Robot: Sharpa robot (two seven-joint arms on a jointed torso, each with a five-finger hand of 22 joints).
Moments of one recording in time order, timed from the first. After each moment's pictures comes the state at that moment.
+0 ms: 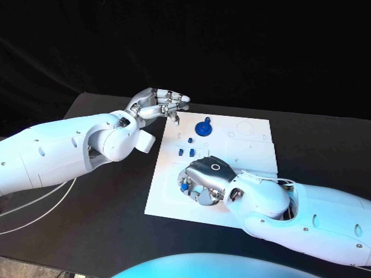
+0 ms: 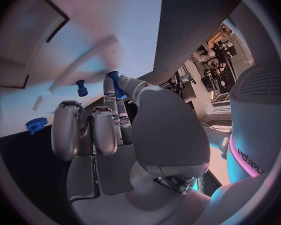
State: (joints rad) left arm 1.21 -0.86 -0.03 1.50 -0.19 -0.18 0.37; left_hand 1.39 -0.18 0.51 0.07 0.27 0.90 0.20 0.22 0.27 1.02 0.13 0.34 0.24 1.07 0.04 1.09 0.45 0.18 1.05 0.12 0.82 0.67; right arm 1.06 -0.64 -0.15 1.77 -1.84 -0.32 -0.27; right_hand 1.39 -0.18 0.56 0.12 0.06 1.02 0.14 0.26 0.39 1.24 0.06 0.14 0.15 1.47 -0.01 1.37 1.27 0.07 1.47 0.09 1.29 1.31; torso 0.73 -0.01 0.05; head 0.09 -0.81
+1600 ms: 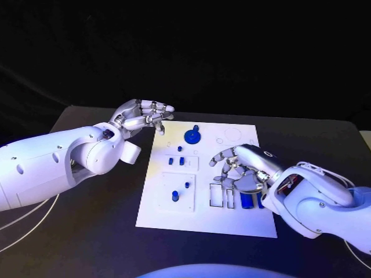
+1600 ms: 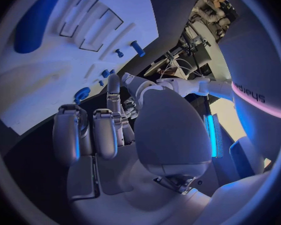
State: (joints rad) left arm 1.21 -0.88 -0.03 1.50 -0.19 -0.17 0.36; left_hand 1.39 -0.18 0.51 0.07 0.27 0.90 0.20 0.22 0.27 1.02 0.12 0.35 0.24 1.06 0.05 1.09 0.45 0.18 1.05 0.12 0.81 0.67; right arm 1.15 -1.03 -0.13 1.95 -1.37 -0.51 -0.16; right_hand 1.33 -0.22 0.46 0.16 0.13 0.92 0.14 0.20 0.38 1.31 0.05 0.34 0.42 1.46 -0.02 1.44 1.31 0.05 1.47 0.07 1.38 1.31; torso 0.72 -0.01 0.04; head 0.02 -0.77
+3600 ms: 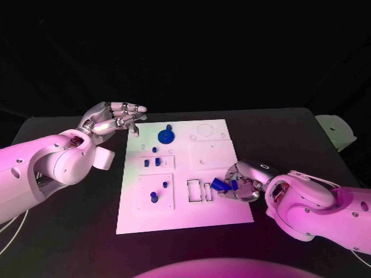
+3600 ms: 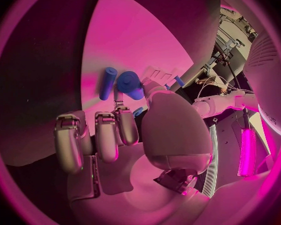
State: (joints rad) left arm 1.21 -0.88 -0.04 1.50 -0.19 -0.16 0.36; left_hand 1.39 -0.18 0.51 0.07 0.27 0.90 0.20 0.22 0.27 1.01 0.13 0.35 0.24 1.06 0.05 1.10 0.45 0.18 1.05 0.12 0.81 0.67; right arm 1.03 -1.10 -0.16 1.94 -1.52 -0.44 -0.51; right_hand 1.19 -0.17 0.20 0.29 0.17 0.95 0.11 0.30 0.60 1.46 0.02 1.36 1.31 1.47 -0.04 1.53 1.31 0.01 1.47 0.06 1.57 1.31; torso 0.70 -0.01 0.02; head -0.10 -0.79
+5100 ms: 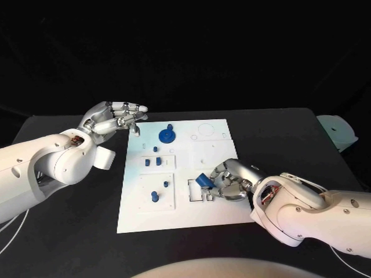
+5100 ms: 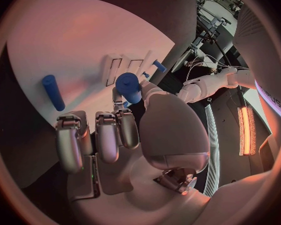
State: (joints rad) left arm 1.21 -0.89 -0.04 1.51 -0.19 -0.16 0.36; left_hand 1.39 -0.18 0.51 0.07 0.27 0.90 0.20 0.22 0.27 1.01 0.13 0.35 0.24 1.06 0.05 1.10 0.45 0.18 1.05 0.12 0.81 0.67; right arm 1.03 -1.03 -0.15 1.99 -1.34 -0.56 -0.47; right_hand 1.22 -0.08 0.23 0.29 0.19 0.98 0.10 0.31 0.62 1.47 0.01 1.42 1.31 1.46 -0.06 1.54 1.31 0.01 1.47 0.05 1.57 1.31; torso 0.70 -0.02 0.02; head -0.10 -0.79
